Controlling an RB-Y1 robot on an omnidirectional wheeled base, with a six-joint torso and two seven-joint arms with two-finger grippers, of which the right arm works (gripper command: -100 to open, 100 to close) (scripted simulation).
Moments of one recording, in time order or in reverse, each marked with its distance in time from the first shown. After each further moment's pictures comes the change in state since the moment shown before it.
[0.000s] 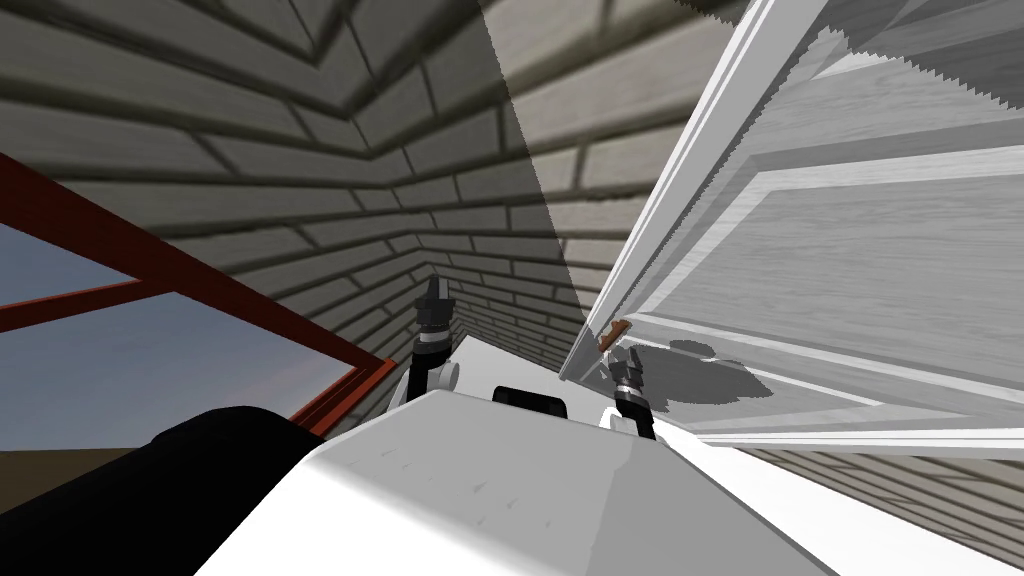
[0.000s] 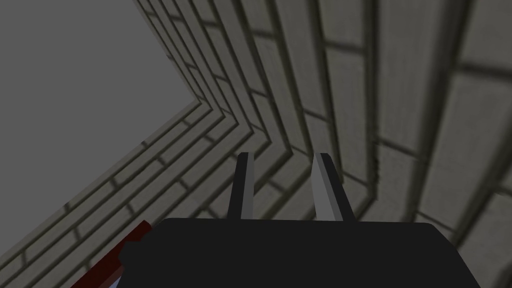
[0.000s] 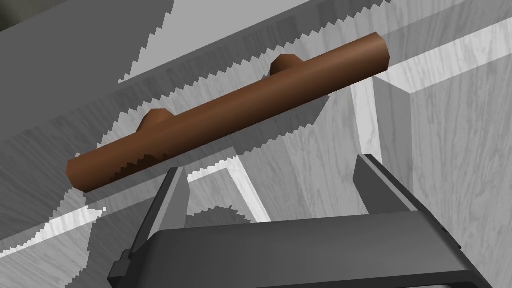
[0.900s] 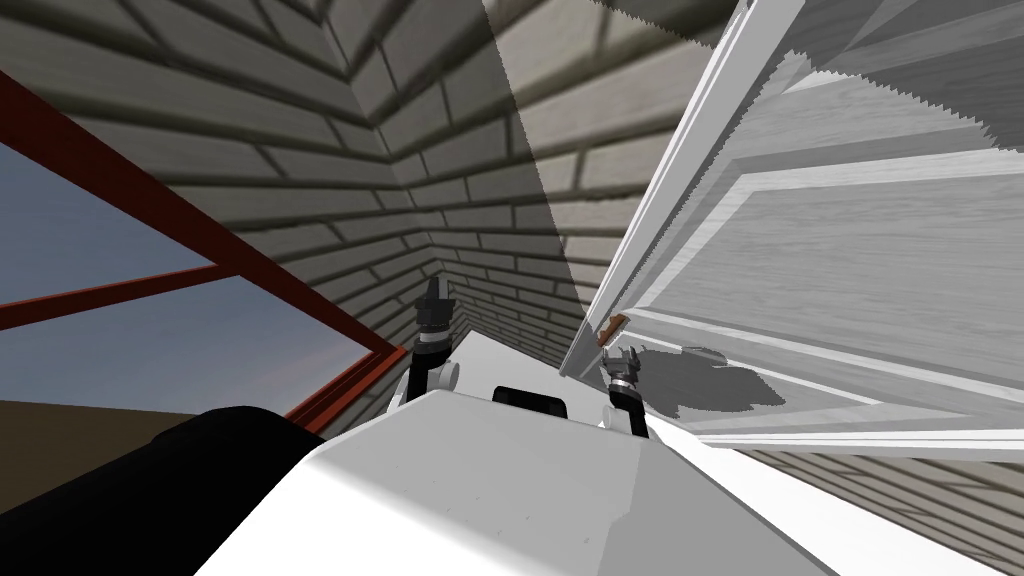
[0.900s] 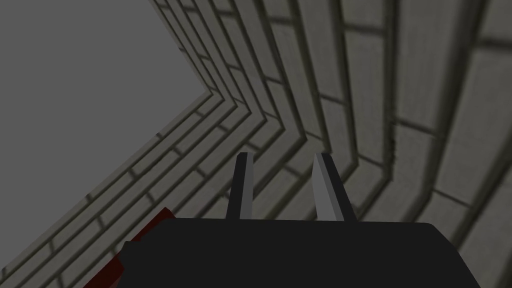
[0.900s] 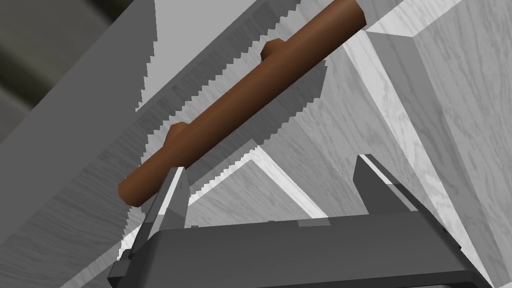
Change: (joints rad) arm -0.041 0.021 0.019 0.016 -0.090 0.035 -0.221
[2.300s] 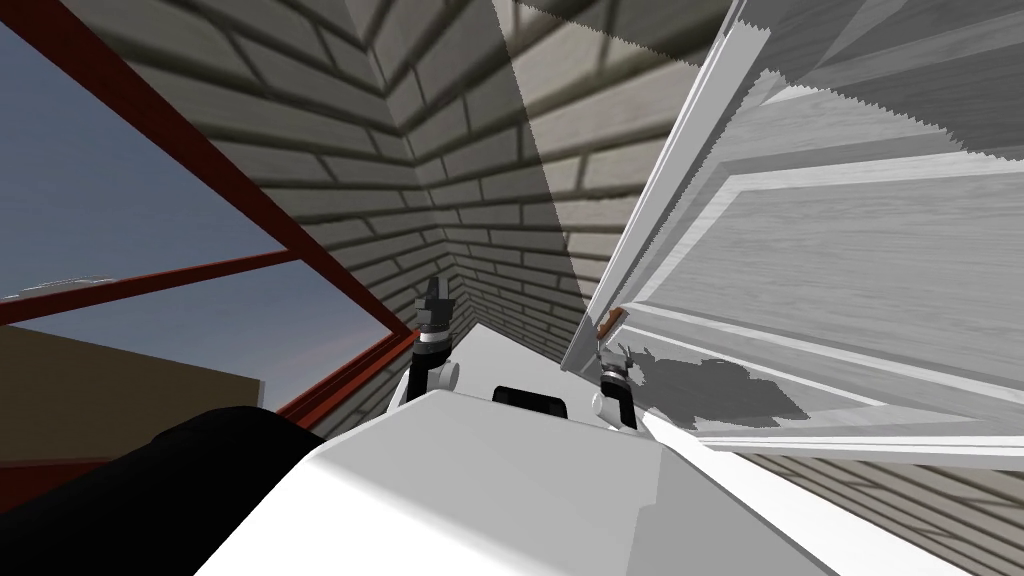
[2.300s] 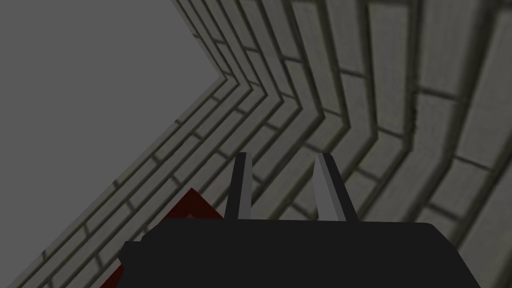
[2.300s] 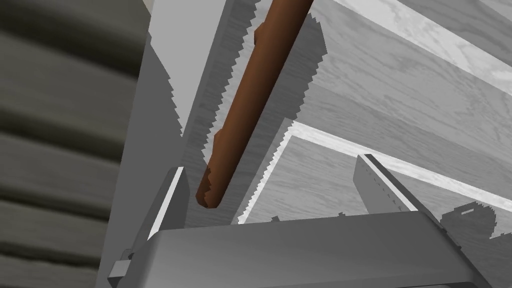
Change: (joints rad) arm -0.061 0.032 0.029 0.027 -0.135 0.047 -0.356
